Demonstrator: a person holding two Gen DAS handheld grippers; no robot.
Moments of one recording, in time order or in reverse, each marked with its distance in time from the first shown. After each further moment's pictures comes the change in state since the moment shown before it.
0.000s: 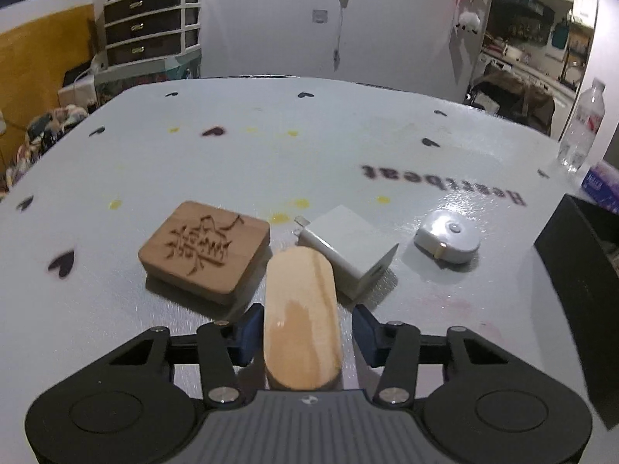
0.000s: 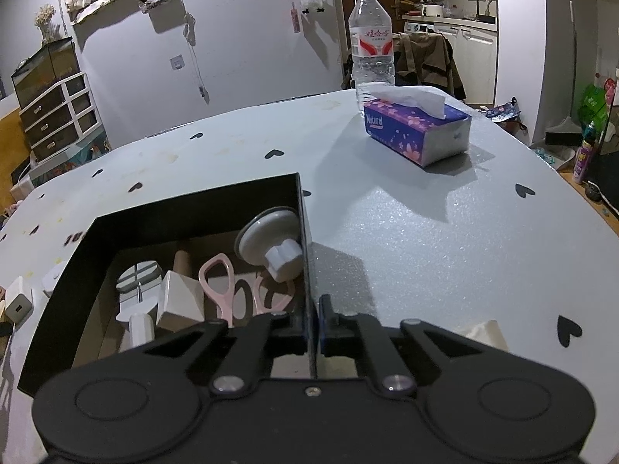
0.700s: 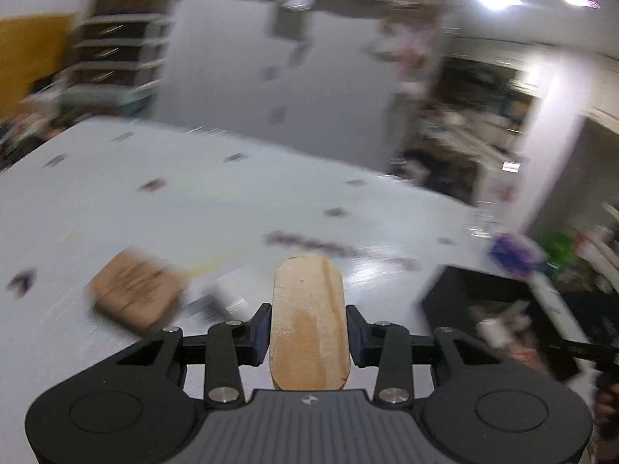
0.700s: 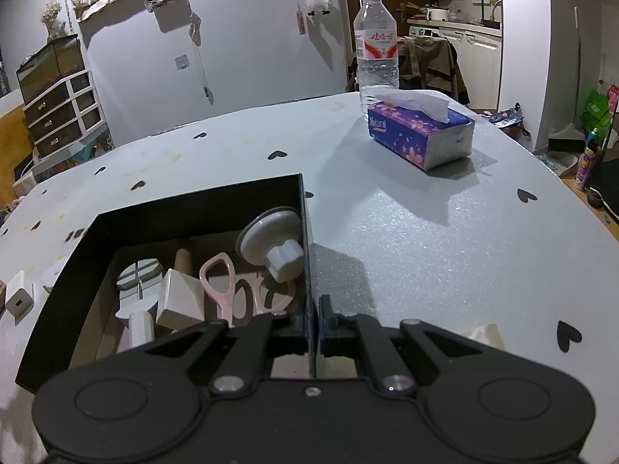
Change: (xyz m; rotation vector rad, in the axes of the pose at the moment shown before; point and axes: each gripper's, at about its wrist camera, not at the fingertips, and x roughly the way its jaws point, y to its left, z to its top) left arm -0.068 -0.025 0.010 -0.049 -0.187 -0.304; right arm -0.001 0.000 -0.001 -0.016 -0.009 0.009
